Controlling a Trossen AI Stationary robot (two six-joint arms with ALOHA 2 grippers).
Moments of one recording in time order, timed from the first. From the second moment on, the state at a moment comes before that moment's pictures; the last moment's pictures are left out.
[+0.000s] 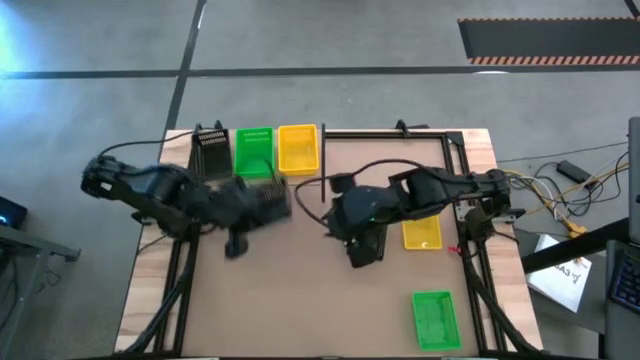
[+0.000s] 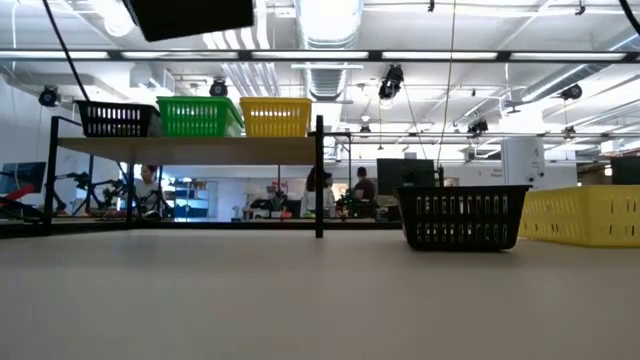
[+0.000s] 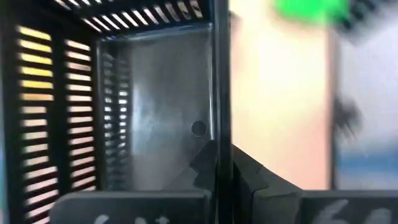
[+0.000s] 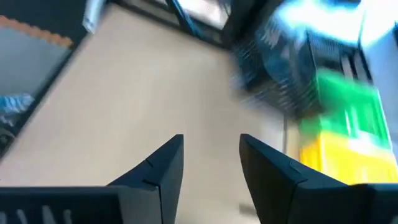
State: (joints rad) left arm -0.32 1.24 1.55 -1.21 -0.20 -0.51; right arm 0.26 1.90 2.35 -1.21 0.15 -0.21
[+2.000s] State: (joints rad) left arm 0.64 1.39 1.48 -1.57 -0.29 -1.08; right arm 0.25 1.32 1.52 -0.88 0.16 0.02
